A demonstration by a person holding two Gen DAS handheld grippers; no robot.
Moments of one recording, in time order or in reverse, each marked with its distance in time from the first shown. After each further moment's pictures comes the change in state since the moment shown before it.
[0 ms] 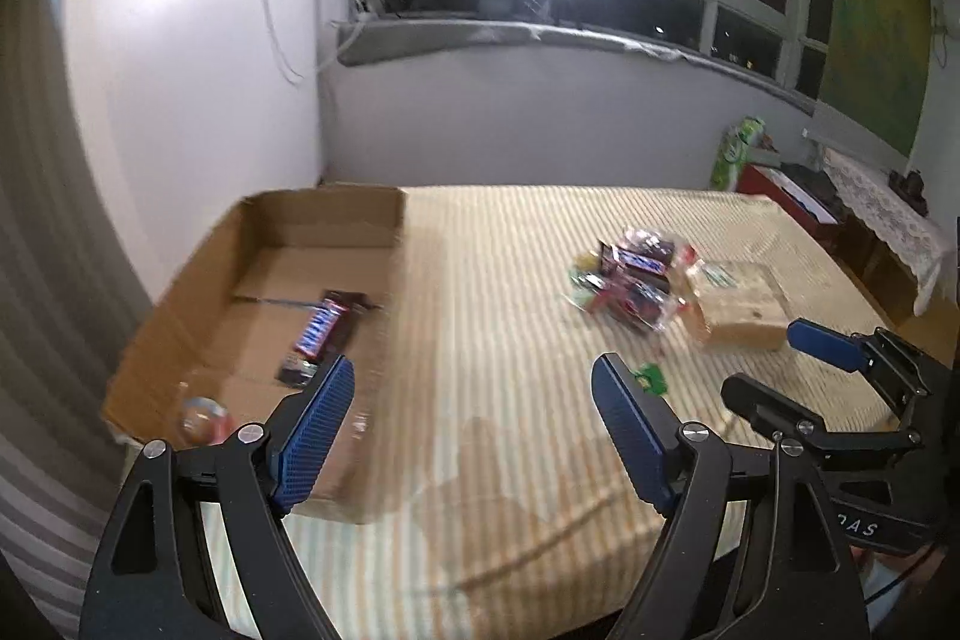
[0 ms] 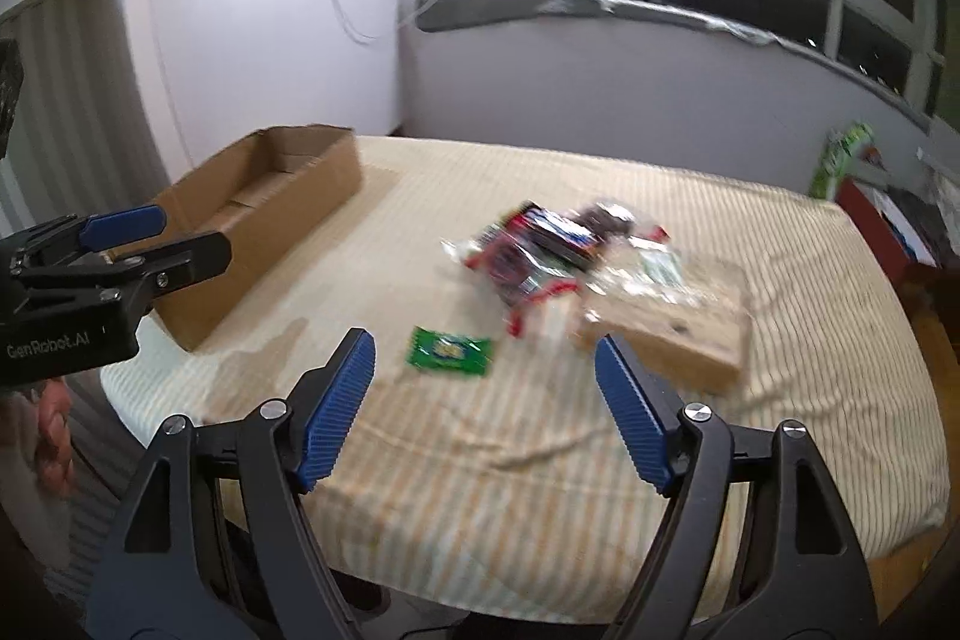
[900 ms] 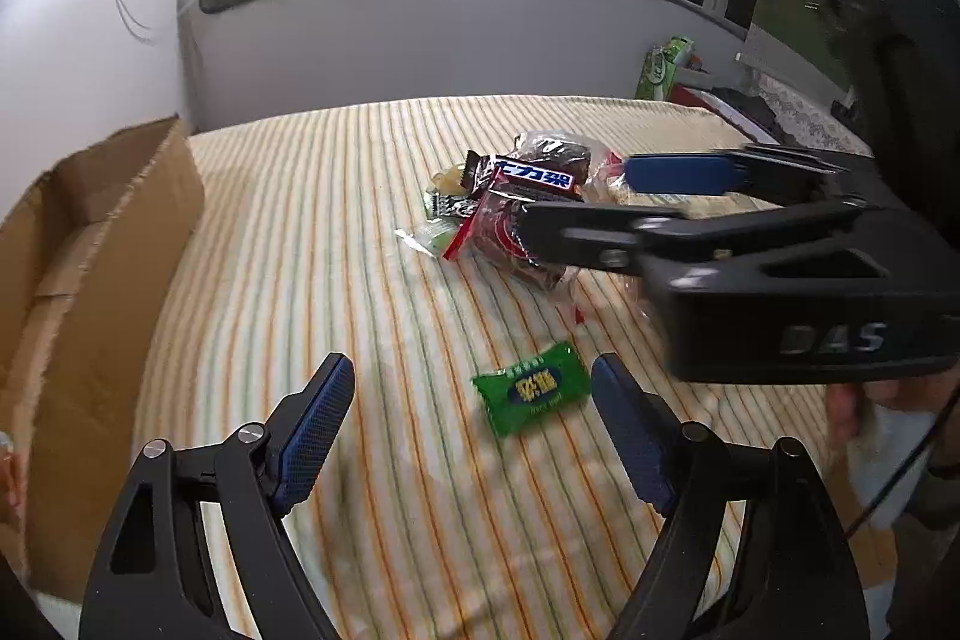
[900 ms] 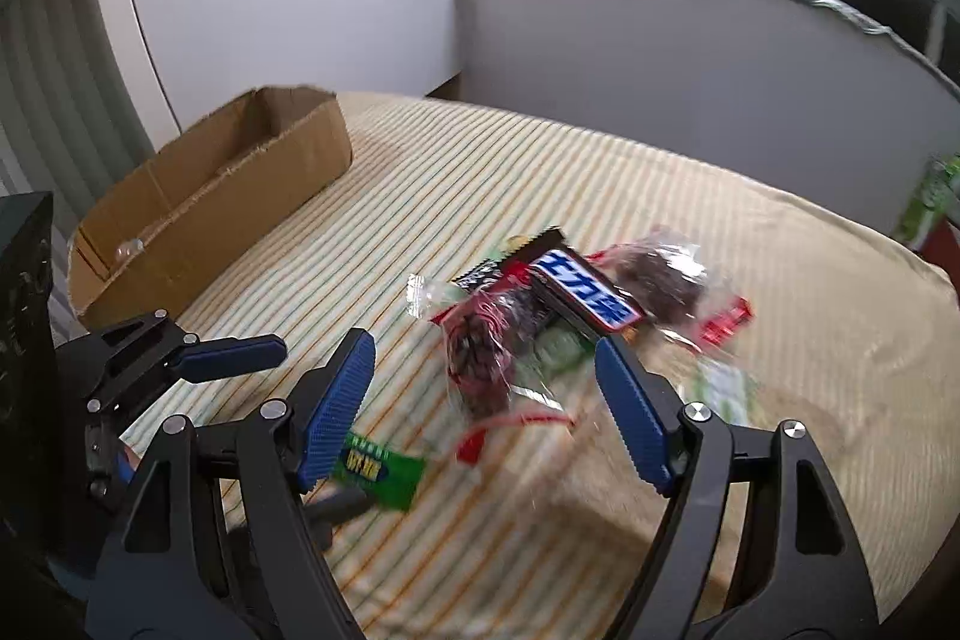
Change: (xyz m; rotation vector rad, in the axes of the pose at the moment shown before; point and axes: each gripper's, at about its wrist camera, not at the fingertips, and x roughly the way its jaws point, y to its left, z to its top) left arm 0.096 -0.066 -0.019 0.093 0.127 -0.206; right arm 0.122 -0.026 0.064 -0.166 0.162 0.202
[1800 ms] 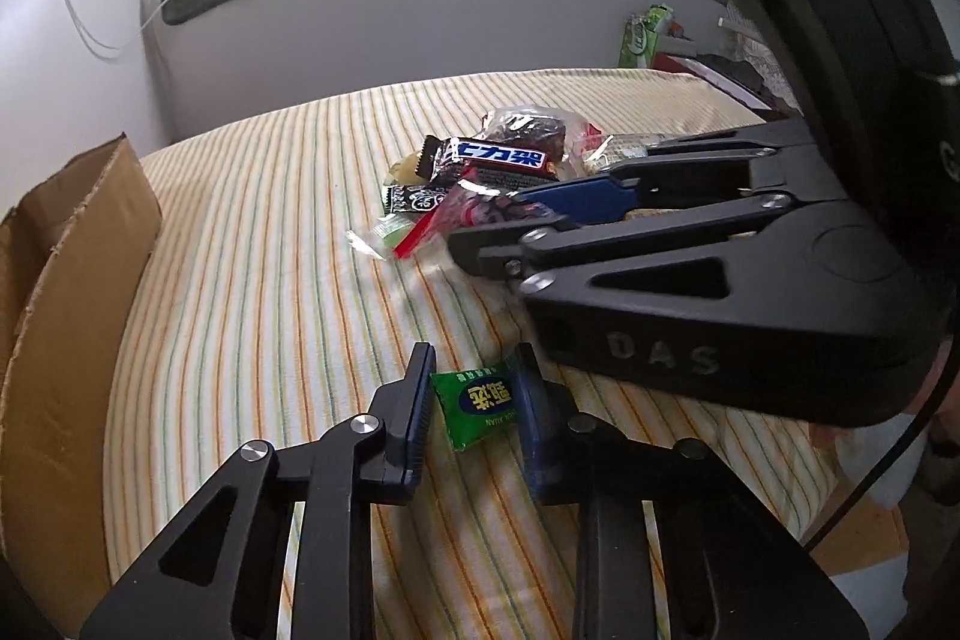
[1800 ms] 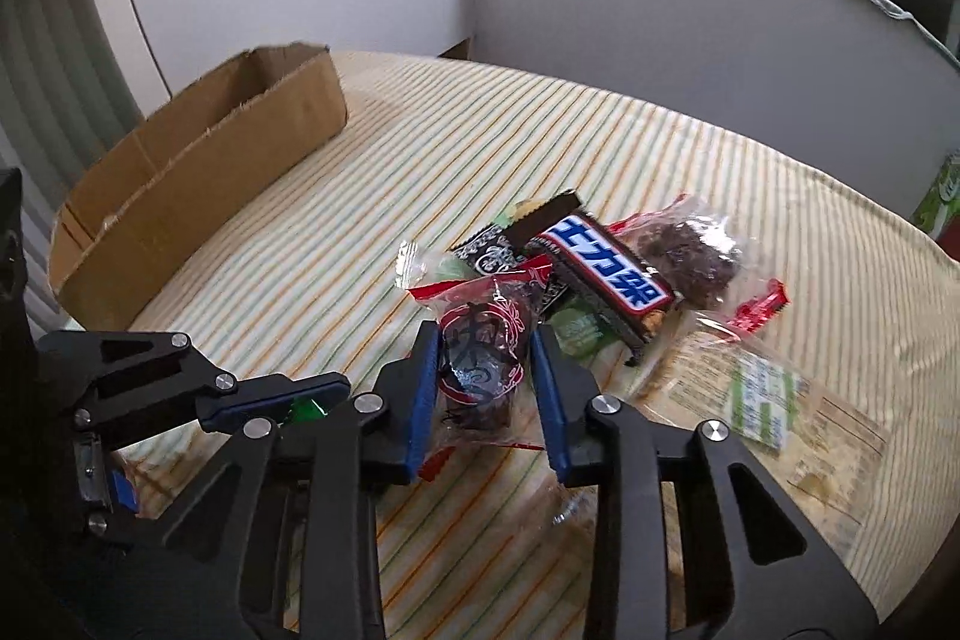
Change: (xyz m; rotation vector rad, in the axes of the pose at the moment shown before) left arm 0.013 -0.022 -0.001 0.076 0.039 0.012; right arm 0.008 -0.003 -0.010 0.021 0.015 0.007
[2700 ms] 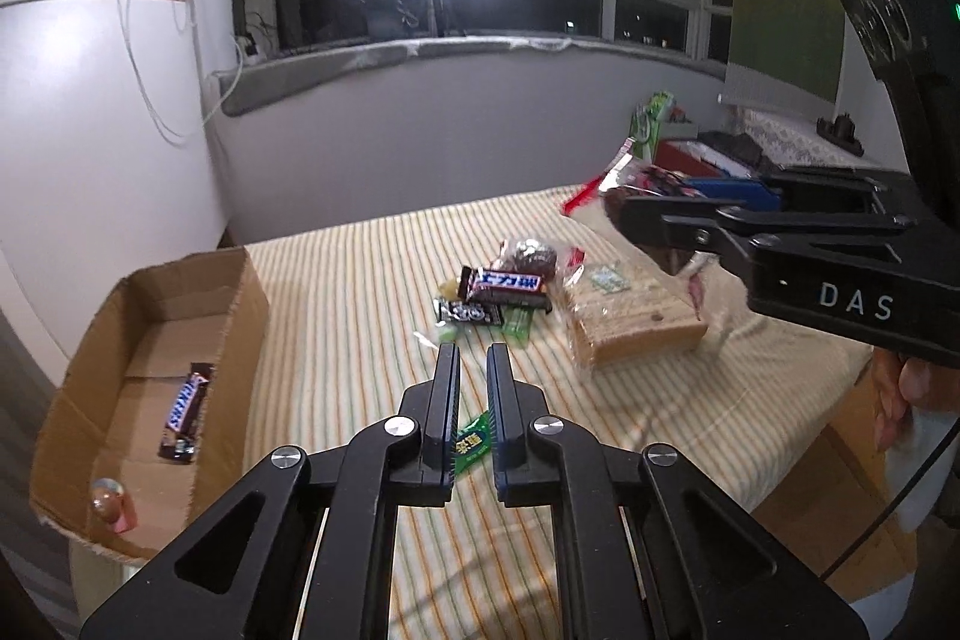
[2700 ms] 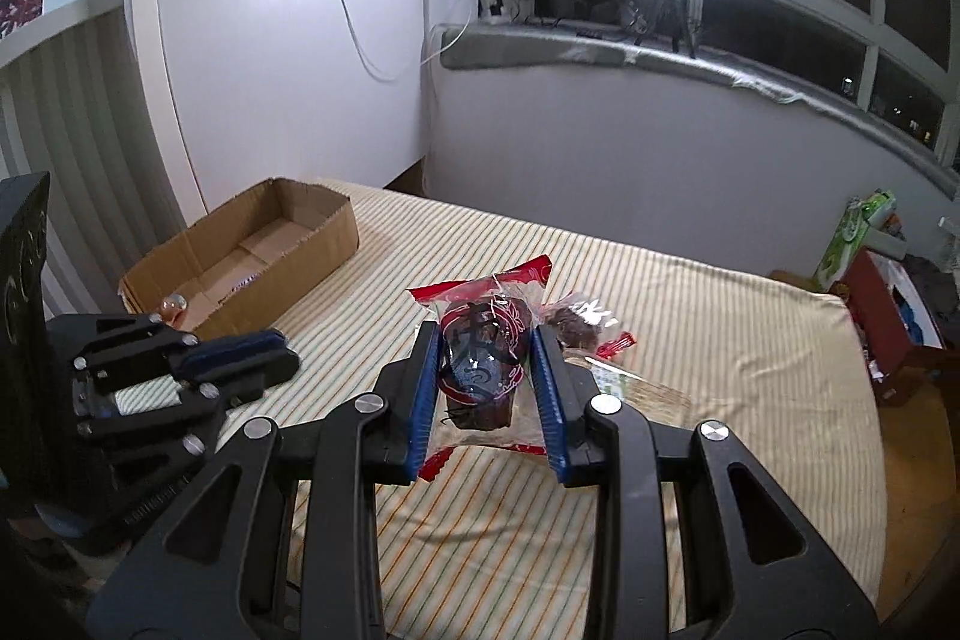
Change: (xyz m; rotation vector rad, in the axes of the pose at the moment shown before) left arm -0.111 0.001 0.012 0.001 -0.209 0.064; right arm -0.152 0.033 -0.005 0.023 -0.240 -0.154
